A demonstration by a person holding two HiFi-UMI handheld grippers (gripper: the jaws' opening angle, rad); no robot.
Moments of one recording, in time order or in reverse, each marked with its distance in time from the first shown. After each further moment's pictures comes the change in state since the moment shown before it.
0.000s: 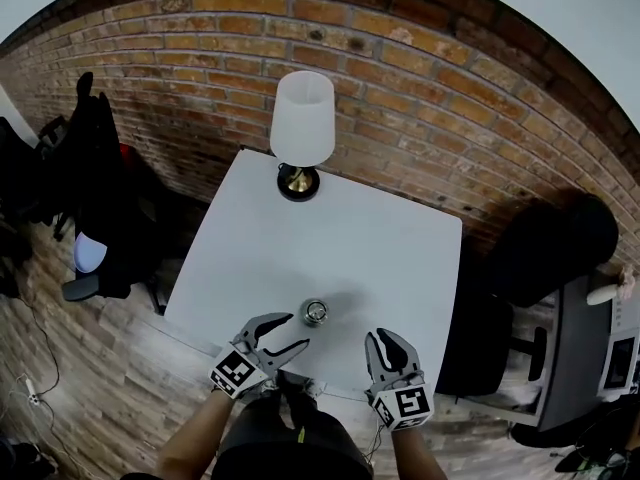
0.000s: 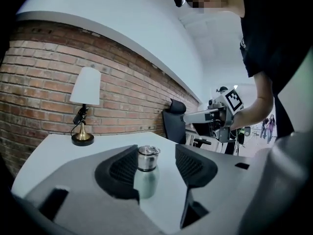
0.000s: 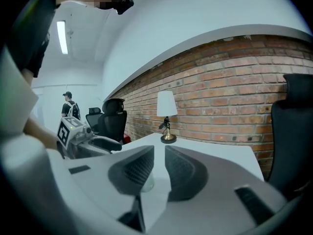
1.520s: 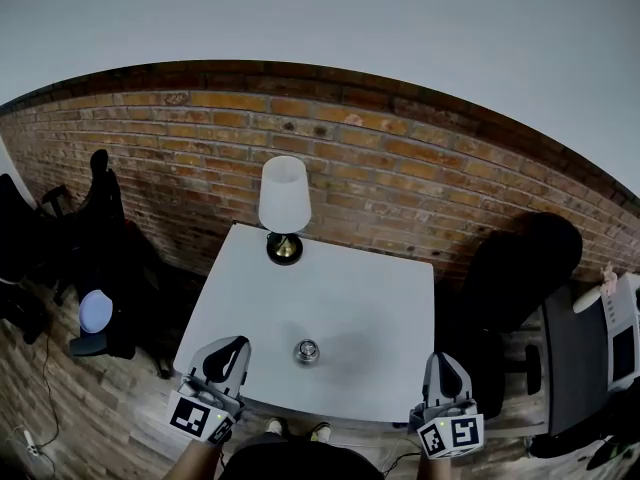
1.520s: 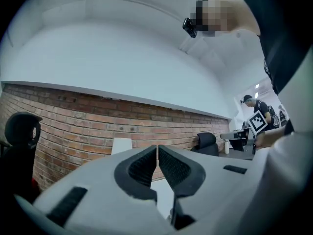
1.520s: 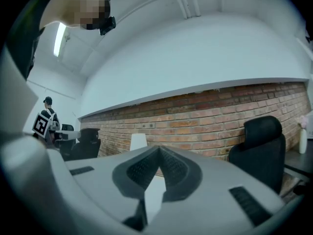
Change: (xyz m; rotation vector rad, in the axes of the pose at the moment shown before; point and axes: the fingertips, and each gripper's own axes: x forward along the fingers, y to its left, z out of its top) left arm -0.131 0.015 0.217 0.119 -0.325 0.414; right arm -0.142 -0.061 0.152 0.000 -0.331 -0.316
